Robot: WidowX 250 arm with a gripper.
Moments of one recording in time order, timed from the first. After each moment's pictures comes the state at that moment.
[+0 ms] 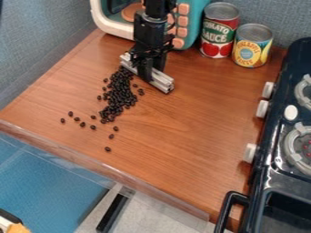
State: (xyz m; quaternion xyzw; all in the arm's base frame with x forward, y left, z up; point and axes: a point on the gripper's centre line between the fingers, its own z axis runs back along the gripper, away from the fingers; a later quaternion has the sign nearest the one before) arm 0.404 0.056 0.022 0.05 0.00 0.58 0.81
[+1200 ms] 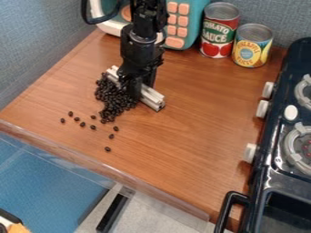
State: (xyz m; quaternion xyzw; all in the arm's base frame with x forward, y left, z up) arm 0.361 0.054 0.019 0.05 -0.06 0.60 0.80
